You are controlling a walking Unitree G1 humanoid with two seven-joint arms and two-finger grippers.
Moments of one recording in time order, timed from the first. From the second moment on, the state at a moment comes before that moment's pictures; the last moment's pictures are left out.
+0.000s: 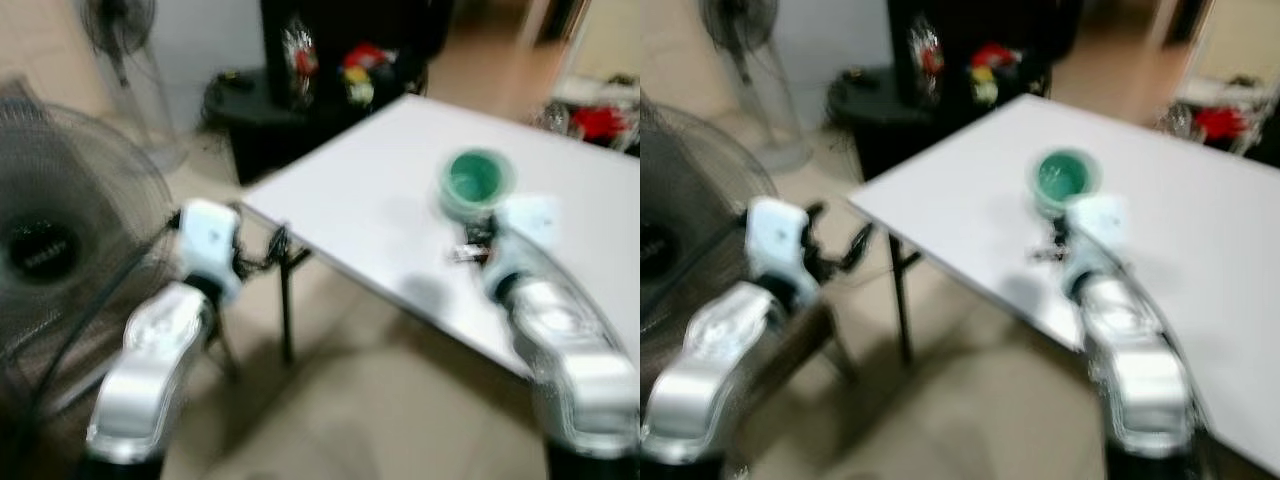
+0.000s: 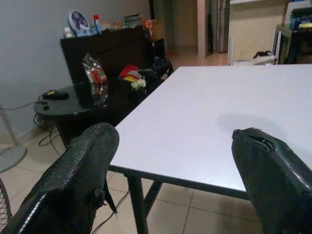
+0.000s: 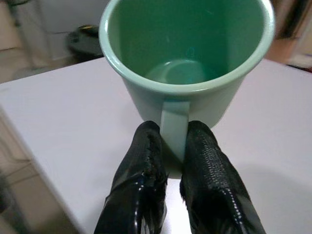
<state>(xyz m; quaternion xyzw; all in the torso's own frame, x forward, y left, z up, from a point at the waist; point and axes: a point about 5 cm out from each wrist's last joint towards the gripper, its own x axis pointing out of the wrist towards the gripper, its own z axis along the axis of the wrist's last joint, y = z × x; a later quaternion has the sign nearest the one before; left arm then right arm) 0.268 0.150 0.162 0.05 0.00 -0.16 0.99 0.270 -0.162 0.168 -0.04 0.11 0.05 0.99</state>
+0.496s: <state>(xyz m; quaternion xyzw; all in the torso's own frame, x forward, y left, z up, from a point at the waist) 0.270 0.152 0.163 0.06 0.00 -0.15 0.99 0.278 -0.157 0.167 -0.05 0.11 0.06 0.99</state>
